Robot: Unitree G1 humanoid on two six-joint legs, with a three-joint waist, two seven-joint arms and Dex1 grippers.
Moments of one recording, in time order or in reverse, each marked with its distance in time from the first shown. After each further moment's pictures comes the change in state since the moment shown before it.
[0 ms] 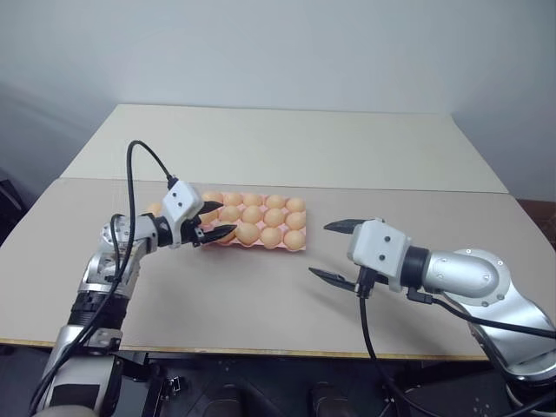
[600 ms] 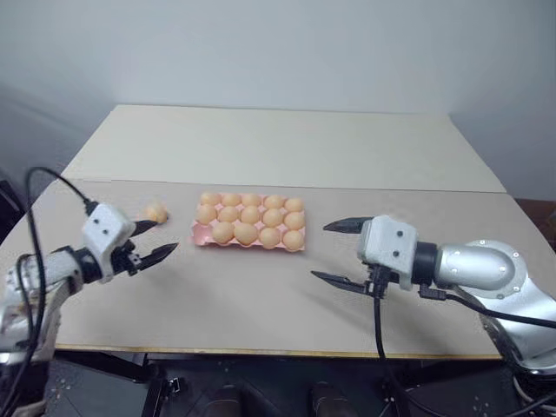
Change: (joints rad) left arm 0.481 0.208 0.341 -0.438 -0.106 0.205 0.094; right arm -0.027 -0.025 -0.069 0.013 0.125 -0.020 0.114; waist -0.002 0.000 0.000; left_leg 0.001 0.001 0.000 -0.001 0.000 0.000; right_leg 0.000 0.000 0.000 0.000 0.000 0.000
